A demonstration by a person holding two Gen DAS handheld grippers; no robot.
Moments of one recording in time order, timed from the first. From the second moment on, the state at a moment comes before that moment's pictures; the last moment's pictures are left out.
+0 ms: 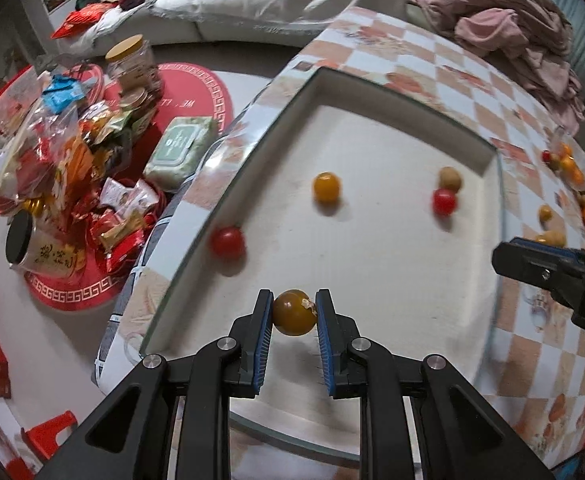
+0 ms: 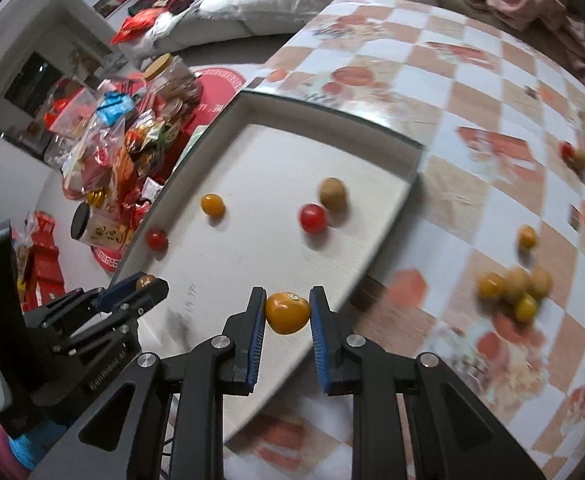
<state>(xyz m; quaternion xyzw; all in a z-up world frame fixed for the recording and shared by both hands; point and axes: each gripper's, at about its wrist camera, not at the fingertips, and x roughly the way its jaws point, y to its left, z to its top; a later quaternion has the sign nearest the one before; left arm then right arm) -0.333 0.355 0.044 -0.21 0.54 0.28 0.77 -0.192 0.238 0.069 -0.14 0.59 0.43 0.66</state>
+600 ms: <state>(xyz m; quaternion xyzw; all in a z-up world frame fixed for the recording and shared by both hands) -0.335 0.370 0.021 -0.21 0.55 0.29 0.75 -0.196 0.301 0.026 -0.21 0.58 0.43 0.66</state>
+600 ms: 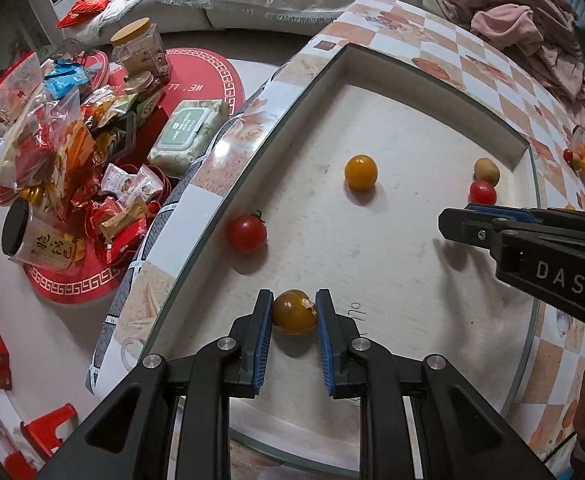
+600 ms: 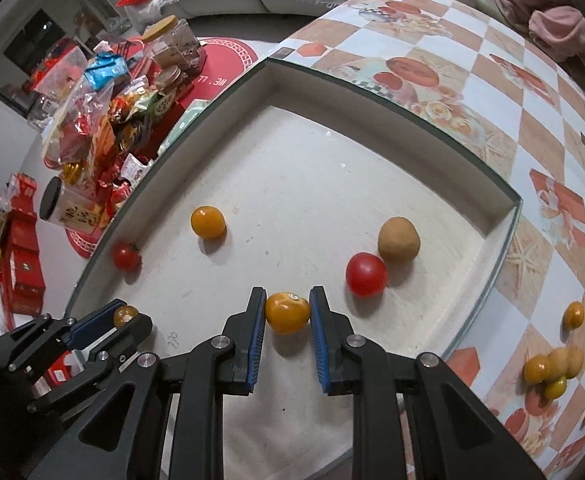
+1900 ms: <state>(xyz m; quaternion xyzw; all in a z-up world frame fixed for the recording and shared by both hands) -0.304 0.347 0.039 -0.14 0.57 0.28 0.76 -0.173 0.256 0.077 -0.14 0.57 0.42 0.70</state>
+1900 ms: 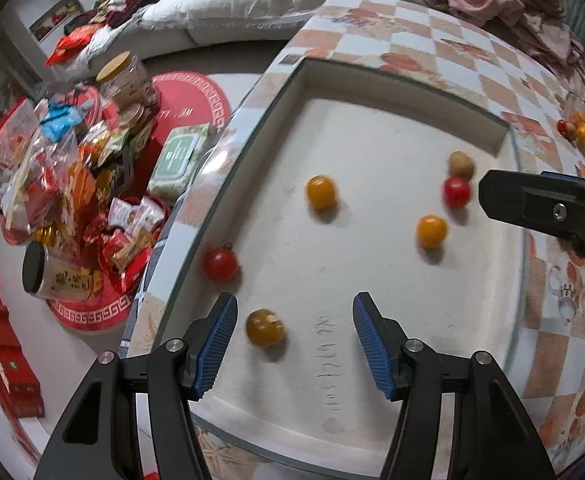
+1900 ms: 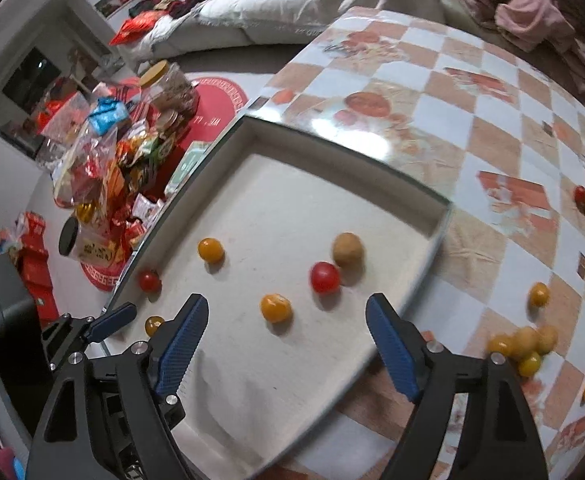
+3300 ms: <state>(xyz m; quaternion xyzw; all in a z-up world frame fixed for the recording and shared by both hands) -0.081 0.029 0.031 -0.04 0.58 -0.01 0.82 -0.046 -0.151 0.037 0.01 0.60 0.07 0.80</state>
